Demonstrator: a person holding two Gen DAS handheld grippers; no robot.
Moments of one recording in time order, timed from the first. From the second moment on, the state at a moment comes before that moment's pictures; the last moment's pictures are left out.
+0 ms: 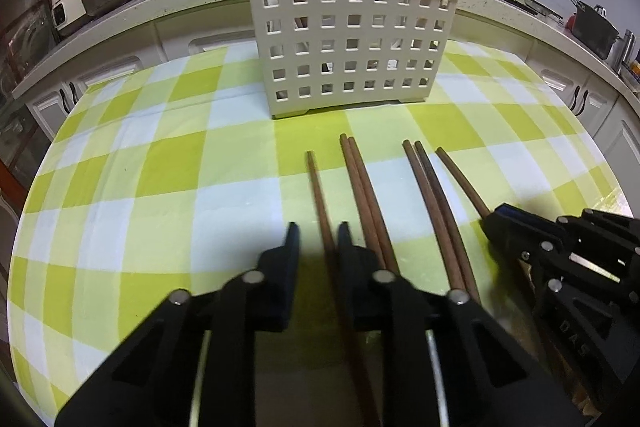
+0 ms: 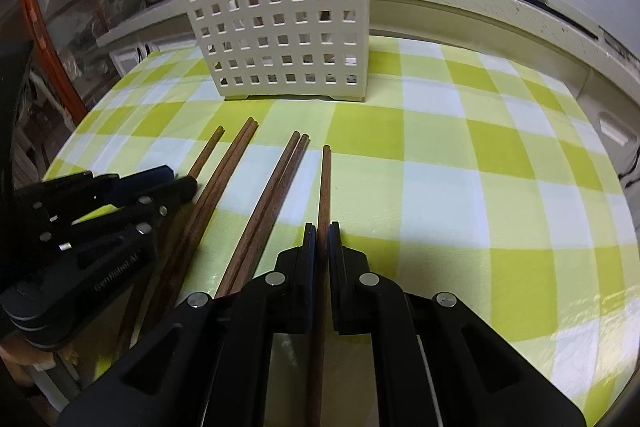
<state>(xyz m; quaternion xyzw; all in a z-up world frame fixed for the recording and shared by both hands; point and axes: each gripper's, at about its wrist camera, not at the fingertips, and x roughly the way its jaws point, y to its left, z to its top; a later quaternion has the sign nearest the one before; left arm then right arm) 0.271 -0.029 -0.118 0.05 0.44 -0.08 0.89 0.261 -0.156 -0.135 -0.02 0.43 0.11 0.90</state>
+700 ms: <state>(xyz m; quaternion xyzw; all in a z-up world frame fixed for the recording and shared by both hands) 0.245 -0.013 -0.057 0.02 0.37 -0.10 0.92 0.245 -0.168 -0.075 0.01 0.34 0.15 0.93</state>
